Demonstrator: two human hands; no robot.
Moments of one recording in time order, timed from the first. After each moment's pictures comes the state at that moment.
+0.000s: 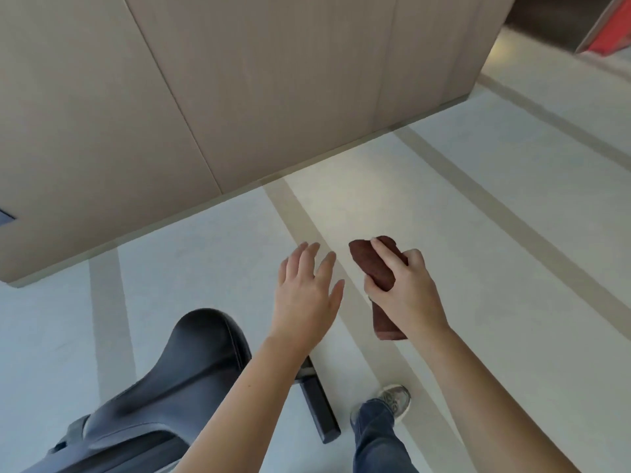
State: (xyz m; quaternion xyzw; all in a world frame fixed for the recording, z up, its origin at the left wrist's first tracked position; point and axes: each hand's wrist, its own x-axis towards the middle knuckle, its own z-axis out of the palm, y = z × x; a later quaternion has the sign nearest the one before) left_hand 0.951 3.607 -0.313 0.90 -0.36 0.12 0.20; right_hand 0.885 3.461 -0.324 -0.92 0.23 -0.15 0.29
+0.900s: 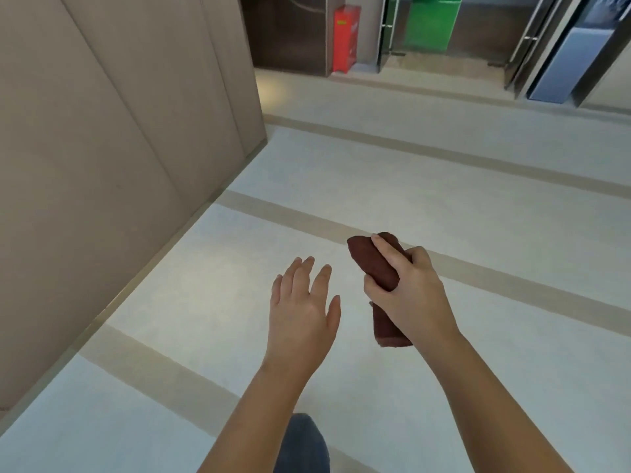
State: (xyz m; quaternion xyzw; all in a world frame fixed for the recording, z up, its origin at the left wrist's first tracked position) left_hand 0.970 3.156 -0.286 0.76 -0.60 0.05 0.25; right_hand 0.841 3.071 -0.275 -0.78 0.51 -0.28 0.23
